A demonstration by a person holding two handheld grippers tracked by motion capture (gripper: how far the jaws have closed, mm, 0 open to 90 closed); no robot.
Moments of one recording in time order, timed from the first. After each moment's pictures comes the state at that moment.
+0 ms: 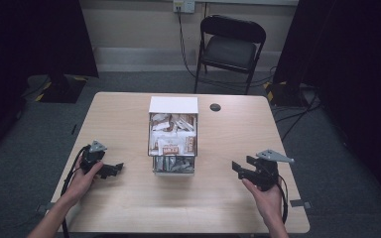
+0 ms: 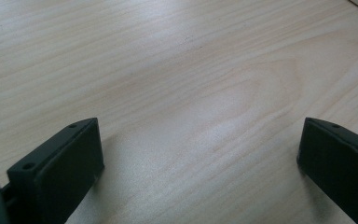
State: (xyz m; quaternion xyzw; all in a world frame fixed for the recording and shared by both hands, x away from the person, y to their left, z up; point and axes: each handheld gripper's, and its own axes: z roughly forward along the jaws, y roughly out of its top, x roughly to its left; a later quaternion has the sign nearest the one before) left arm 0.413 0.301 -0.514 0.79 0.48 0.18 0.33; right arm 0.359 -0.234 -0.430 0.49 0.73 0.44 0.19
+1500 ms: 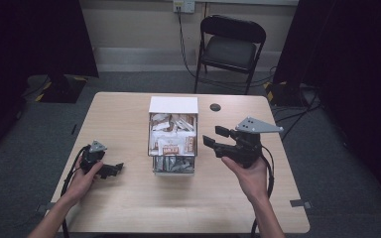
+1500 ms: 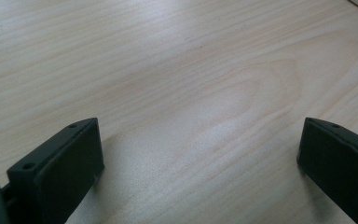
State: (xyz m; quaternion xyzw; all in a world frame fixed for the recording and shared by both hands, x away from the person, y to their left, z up) left arm 0.413 0.301 -0.513 0.79 0.48 0.18 0.33; right arm 0.366 -0.155 -0.312 0.33 0.75 0.55 0.16
